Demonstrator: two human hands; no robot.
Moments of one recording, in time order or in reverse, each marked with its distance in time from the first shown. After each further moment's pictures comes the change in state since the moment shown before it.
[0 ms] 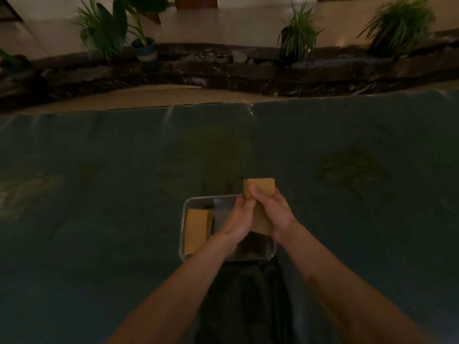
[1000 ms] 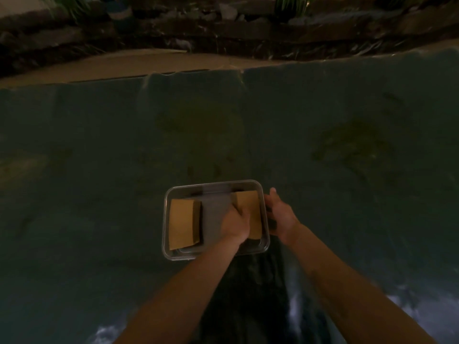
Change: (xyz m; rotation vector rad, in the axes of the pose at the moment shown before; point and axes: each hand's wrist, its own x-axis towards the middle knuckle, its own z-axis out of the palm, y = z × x) left_hand 0.087 -0.090 0.034 0.336 0.286 -0.267; right_hand 0.057 0.050 -0.057 -0.124 0.045 0.340
